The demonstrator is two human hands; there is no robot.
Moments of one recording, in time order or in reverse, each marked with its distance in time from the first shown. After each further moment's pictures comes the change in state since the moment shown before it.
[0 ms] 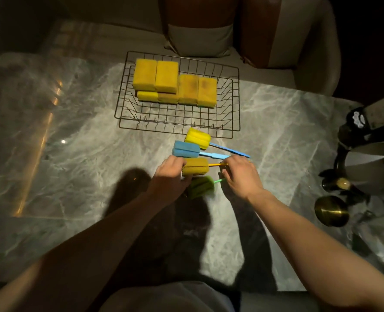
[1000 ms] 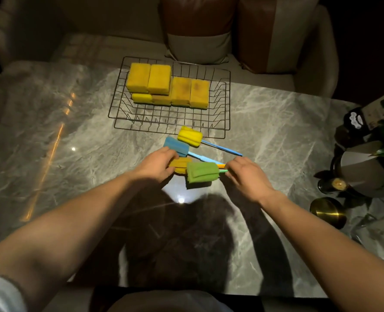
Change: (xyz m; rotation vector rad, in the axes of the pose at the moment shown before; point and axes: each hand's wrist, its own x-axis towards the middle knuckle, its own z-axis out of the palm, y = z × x) left_hand 0.042 -0.013 -0.016 0.079 -0.345 -0.014; right_hand -0.021 0.049 -0.020 0.009 0.035 -0.233
